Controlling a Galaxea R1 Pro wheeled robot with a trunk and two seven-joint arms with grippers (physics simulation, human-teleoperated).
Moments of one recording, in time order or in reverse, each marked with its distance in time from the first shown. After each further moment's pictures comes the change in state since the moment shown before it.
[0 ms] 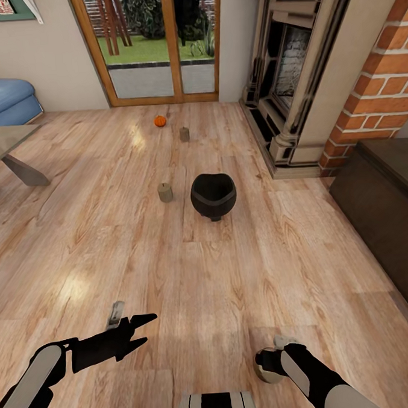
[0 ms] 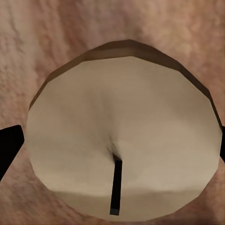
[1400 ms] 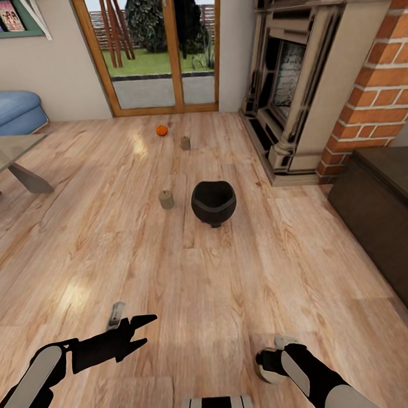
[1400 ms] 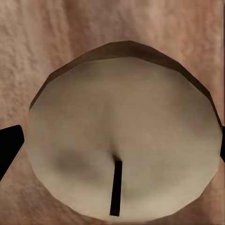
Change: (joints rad) left arm 0.000 -0.001 0.000 0.009 -0.001 0.000 0.000; right arm 0.001 -0.002 -0.002 -0.001 0.004 -0.001 0.001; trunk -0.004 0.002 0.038
